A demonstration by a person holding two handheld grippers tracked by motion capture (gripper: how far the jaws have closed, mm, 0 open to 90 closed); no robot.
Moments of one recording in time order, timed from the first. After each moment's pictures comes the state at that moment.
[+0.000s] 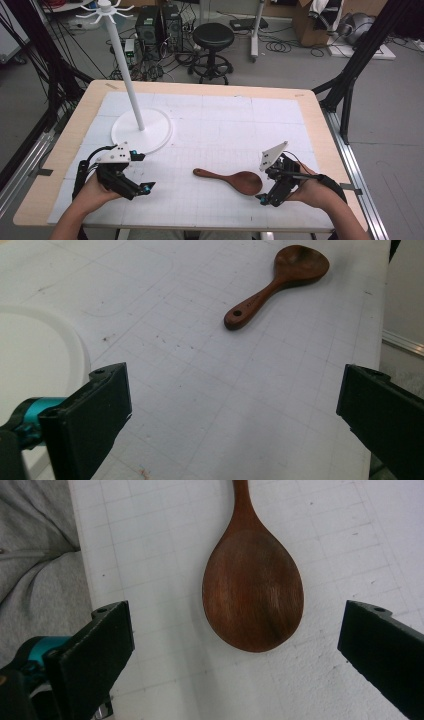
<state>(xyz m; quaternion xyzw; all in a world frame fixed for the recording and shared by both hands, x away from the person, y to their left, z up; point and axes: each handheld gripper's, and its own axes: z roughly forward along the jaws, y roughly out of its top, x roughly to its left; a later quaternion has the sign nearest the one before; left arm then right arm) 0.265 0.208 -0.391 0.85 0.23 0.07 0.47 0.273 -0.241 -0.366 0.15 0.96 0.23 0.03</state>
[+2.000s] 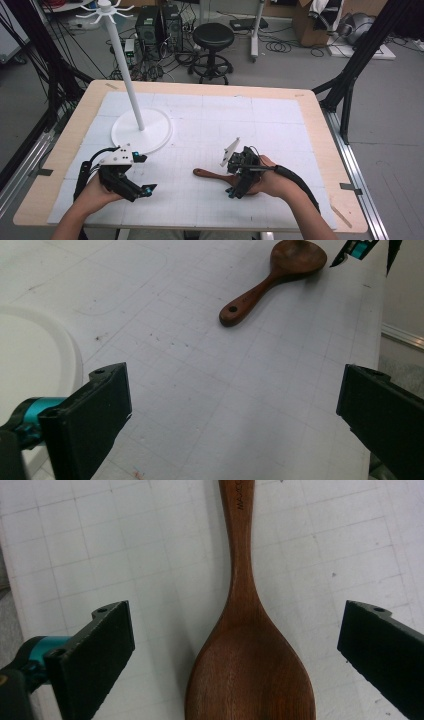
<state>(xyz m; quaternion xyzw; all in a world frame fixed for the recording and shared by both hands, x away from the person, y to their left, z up) 0.263 0.203 -0.393 0.86 0.22 0.07 0.46 0.303 -0.154 -0.394 0.13 0.98 0.16 0.04</state>
